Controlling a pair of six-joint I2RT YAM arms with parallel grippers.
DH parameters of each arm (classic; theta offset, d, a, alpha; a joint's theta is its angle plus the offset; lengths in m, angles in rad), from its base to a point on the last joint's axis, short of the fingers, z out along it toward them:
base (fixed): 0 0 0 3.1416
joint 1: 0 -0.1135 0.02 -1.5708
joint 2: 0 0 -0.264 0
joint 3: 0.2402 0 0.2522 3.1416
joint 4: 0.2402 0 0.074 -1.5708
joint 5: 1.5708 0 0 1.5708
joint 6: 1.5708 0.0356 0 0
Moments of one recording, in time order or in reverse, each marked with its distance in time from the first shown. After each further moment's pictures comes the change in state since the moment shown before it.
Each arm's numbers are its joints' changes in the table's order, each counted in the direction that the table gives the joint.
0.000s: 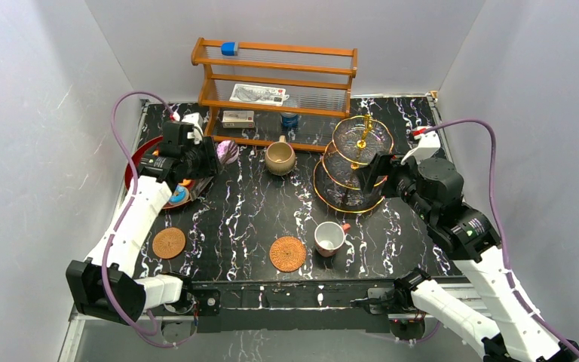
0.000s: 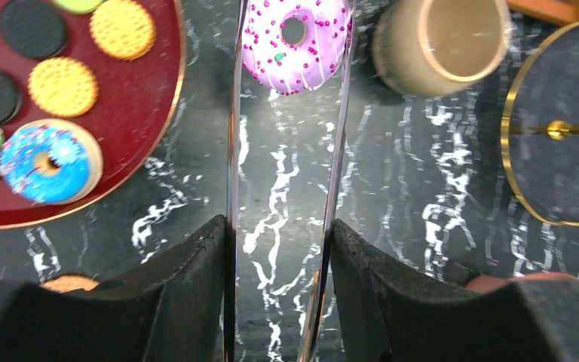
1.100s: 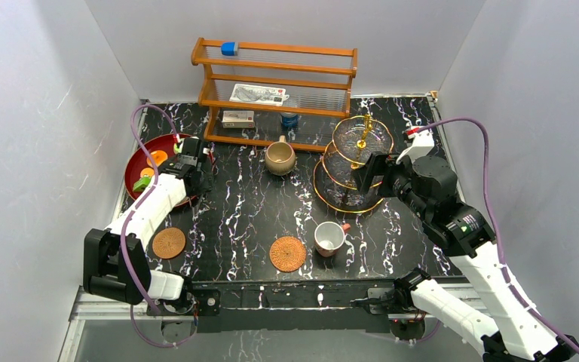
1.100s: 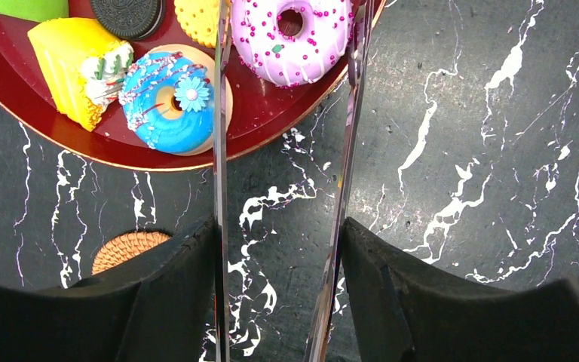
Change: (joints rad) left arm 0.006 -0.127 -0.167 -0.049 -0.349 -0.029; right arm 0.000 -0.023 -0.013 -0.010 -0.019 0.001
